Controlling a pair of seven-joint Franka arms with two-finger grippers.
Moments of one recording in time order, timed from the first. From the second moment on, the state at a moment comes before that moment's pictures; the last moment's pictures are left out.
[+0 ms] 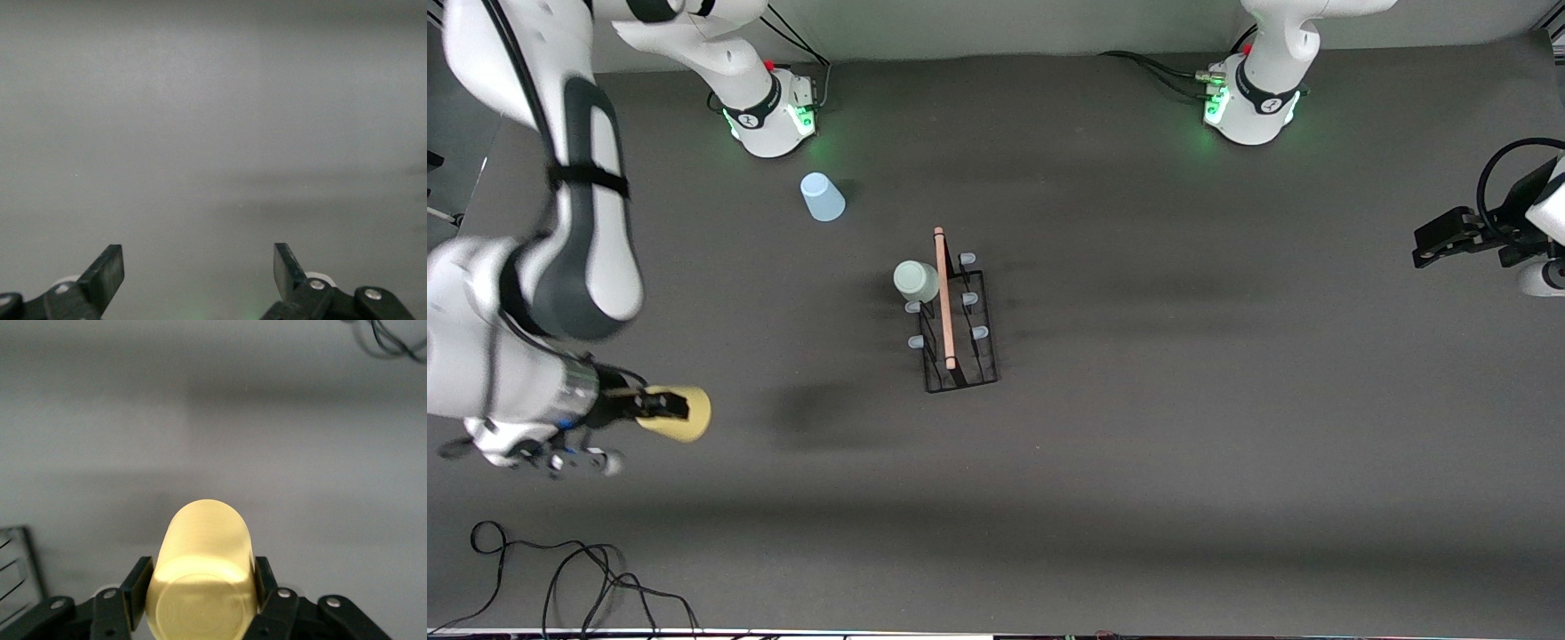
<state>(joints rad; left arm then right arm) -0.04 0.04 0.03 -1.53 0.02 1.53 0.00 0.37 0.46 -0.42 -1.39 0.22 1.73 -0.03</state>
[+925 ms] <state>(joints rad) -0.03 0.05 0.03 -1.54 0.02 1.53 0.01 0.83 0.45 -0.41 -1.40 0.21 1.74 1.09</state>
